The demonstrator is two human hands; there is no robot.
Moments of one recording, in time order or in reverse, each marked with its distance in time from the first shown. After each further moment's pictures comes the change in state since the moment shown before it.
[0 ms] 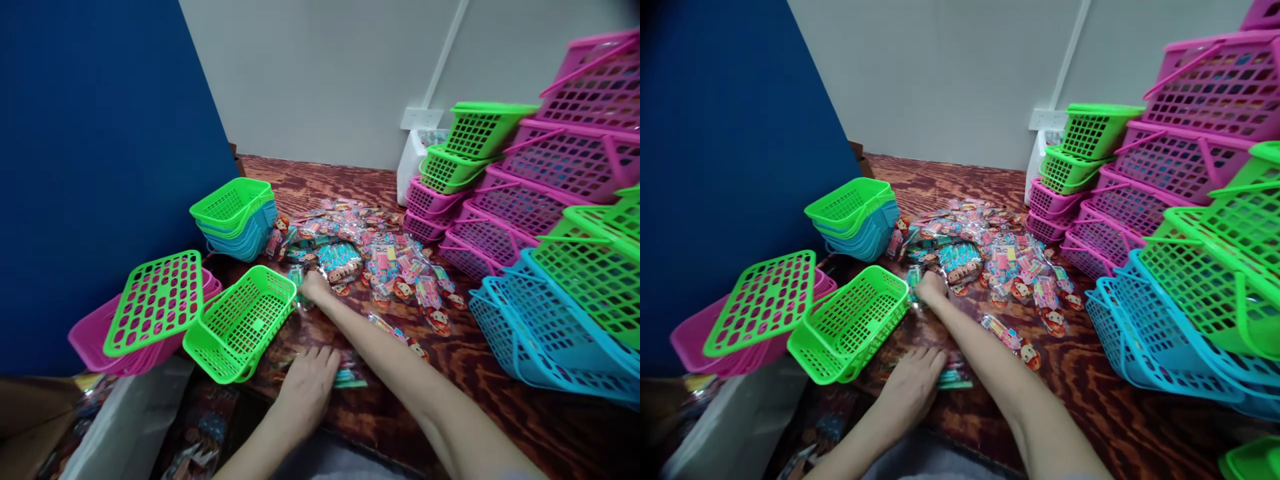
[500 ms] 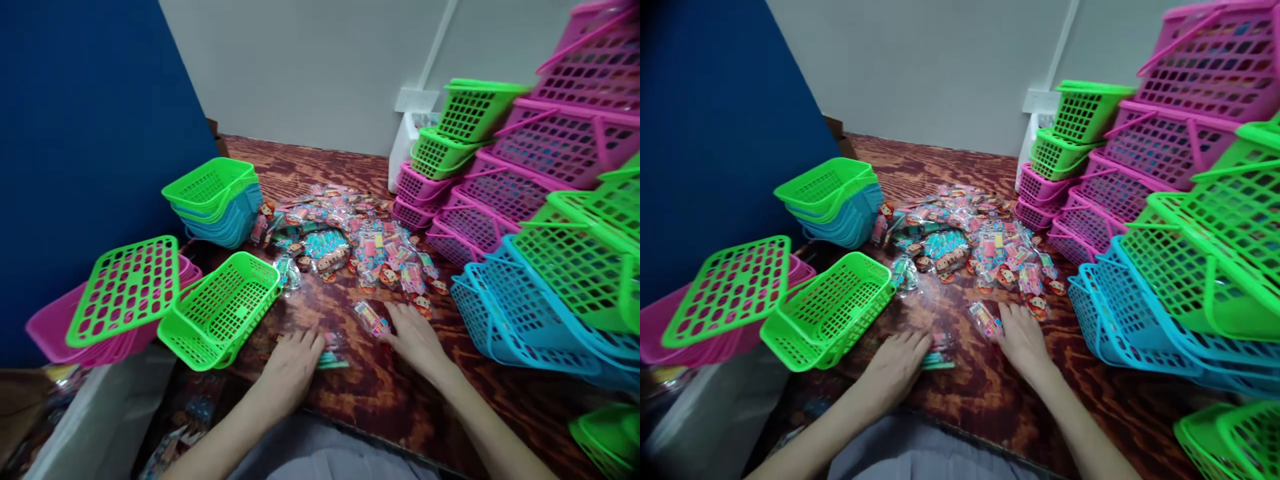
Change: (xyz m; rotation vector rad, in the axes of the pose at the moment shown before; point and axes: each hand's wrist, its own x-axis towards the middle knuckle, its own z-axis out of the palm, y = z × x) left_hand 0.004 -0.003 0.004 0.073 0.063 0.074; right_hand -0.149 0.206 -0.055 -0.322 0.157 -0.049
